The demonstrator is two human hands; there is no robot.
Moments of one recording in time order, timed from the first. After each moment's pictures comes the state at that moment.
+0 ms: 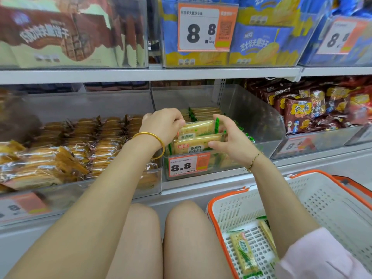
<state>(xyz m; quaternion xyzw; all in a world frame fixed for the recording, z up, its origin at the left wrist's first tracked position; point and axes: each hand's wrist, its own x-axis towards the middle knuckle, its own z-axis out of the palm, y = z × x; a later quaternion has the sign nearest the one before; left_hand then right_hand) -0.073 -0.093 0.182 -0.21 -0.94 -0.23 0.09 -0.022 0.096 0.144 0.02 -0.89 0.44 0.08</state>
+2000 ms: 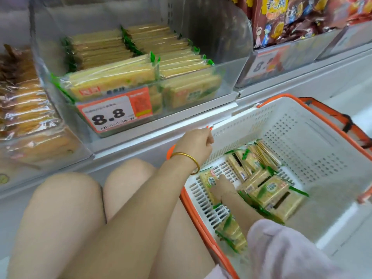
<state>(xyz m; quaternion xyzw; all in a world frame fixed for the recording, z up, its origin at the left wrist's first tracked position) 0.000 0.061 0.000 -0.34 -0.88 -0.28 -0.16 0.096 0.172 -0.165 -0.40 -0.85 0.24 -0.26</state>
